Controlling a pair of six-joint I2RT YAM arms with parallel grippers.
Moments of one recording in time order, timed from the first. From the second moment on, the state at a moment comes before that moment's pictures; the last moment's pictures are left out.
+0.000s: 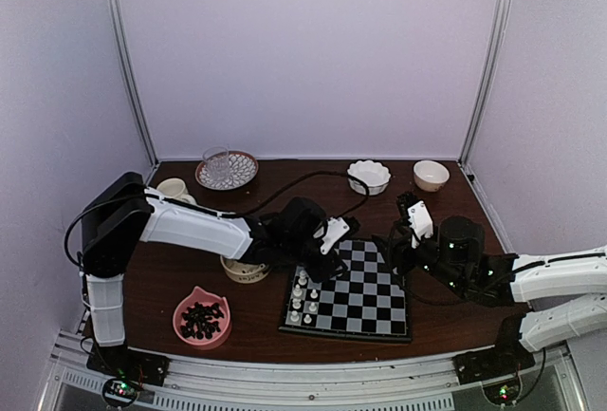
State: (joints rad) left arm -1.05 2.01 1.27 0.03 0.11 0.01; right arm 0.92 1.07 0.41 0.39 0.34 0.12
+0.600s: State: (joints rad) left arm -1.05 2.06 1.64 -0.47 0.09 -0.03; right arm 0.92 1.04 0.40 0.39 0.37 0.12
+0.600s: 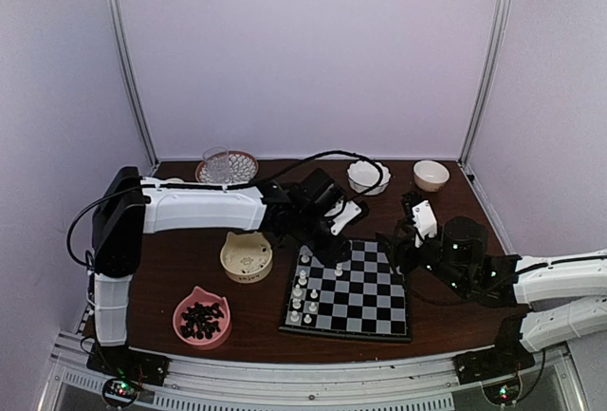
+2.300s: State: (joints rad) left arm -1.05 2.08 1.66 -0.61 0.01 -0.05; right arm 0.92 1.02 0.39 0.39 0.41 0.13
